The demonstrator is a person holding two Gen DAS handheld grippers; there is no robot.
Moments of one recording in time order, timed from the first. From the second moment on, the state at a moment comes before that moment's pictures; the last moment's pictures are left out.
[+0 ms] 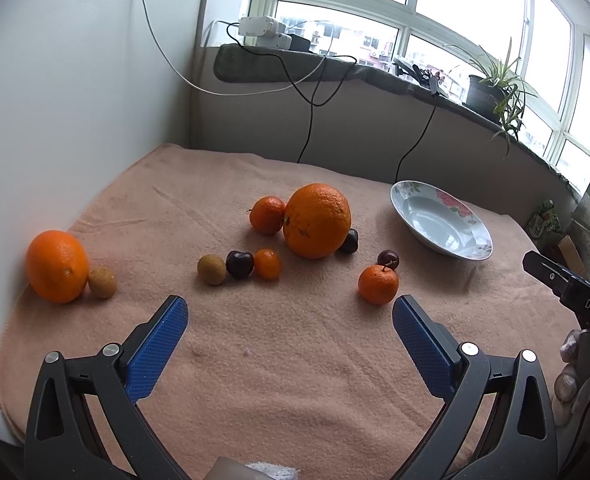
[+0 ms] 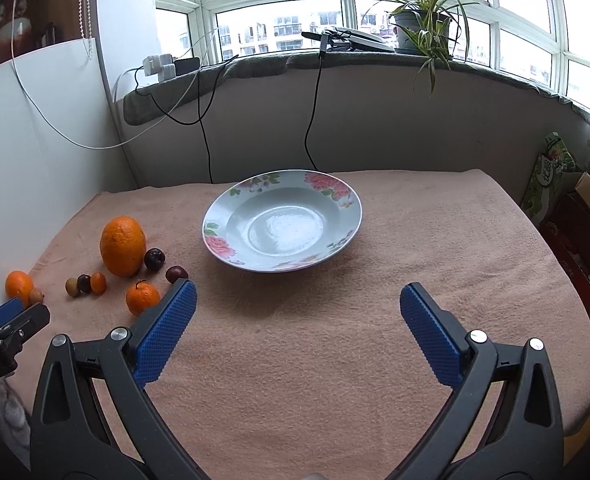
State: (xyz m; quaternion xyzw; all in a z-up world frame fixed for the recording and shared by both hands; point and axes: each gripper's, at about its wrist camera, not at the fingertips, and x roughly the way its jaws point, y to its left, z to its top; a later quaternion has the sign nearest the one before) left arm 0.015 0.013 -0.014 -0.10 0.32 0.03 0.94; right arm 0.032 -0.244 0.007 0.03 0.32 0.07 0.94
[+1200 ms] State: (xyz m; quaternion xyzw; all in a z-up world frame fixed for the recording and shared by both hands) left arm 0.101 0.051 -0.042 -0.23 0.35 -0.07 0.91; right arm 0.155 -0.103 -0.013 0.01 0.43 0.36 0.83
